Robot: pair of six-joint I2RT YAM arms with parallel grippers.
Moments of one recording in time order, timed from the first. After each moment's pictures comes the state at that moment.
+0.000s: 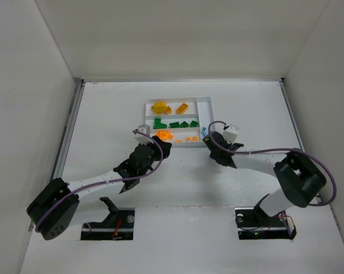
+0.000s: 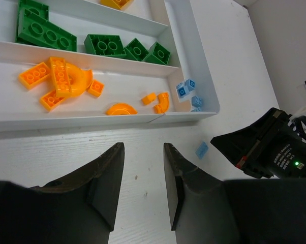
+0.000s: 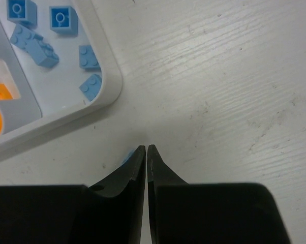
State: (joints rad) left arm -0.80 1.14 0.37 0.50 -0.35 -0.75; right arm 0.69 1.51 0.72 -0.24 0.62 0.92
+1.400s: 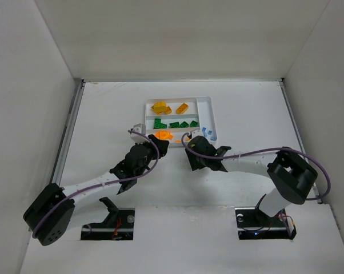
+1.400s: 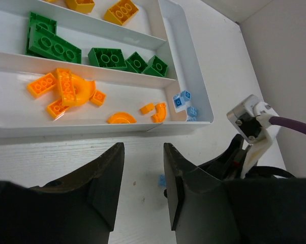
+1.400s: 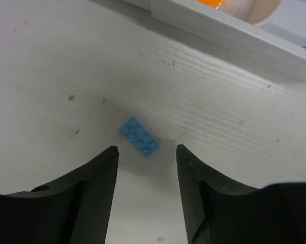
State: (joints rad) left arm -0.77 1.08 0.35 0.50 -0.34 -0.76; right arm 0.88 1.56 0.81 -0.20 0.28 0.40
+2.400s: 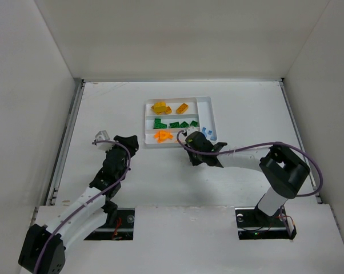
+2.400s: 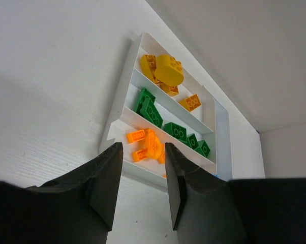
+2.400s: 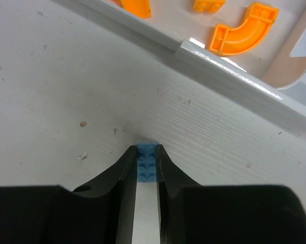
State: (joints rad) left arm -0.49 0.72 0.23 0.29 -0.49 -0.92; right arm 0.84 1.66 0.88 -0.15 0.18 0.28
